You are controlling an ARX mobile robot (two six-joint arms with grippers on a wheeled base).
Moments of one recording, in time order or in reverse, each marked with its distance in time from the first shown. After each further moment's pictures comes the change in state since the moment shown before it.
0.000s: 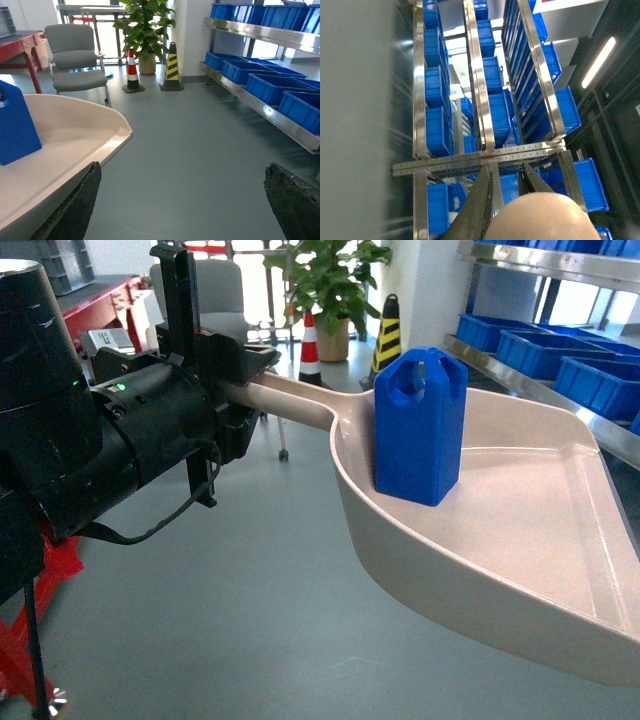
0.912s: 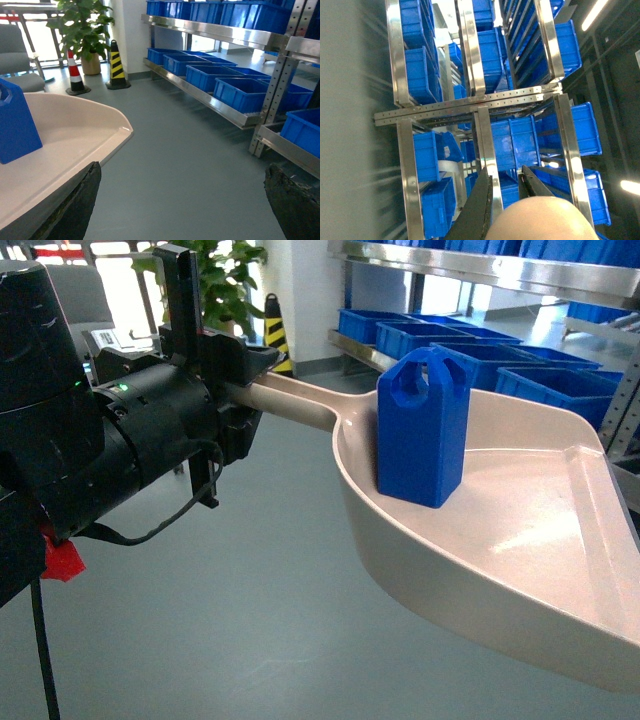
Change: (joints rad) left arm 0.000 0.000 0.000 0.000 0.001 0.000; right arm 0.000 0.000 0.000 0.000 0.000 0.000
